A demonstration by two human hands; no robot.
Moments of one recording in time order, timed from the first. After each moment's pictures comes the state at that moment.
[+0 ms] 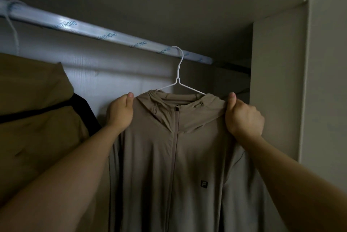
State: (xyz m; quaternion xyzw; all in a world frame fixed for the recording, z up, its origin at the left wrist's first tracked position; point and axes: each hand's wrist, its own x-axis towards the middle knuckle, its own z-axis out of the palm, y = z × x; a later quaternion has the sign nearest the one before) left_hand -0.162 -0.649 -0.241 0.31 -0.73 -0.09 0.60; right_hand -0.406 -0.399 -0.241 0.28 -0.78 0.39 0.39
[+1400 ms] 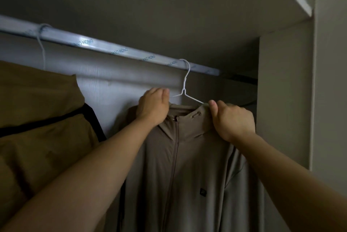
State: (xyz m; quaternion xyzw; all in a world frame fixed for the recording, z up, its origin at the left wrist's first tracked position) left_hand -0.202 -0.587 -0.189 0.25 -0.77 0.02 0.59; right_hand -0.373 -0.413 -0.211 0.42 -0.73 0.27 0.46
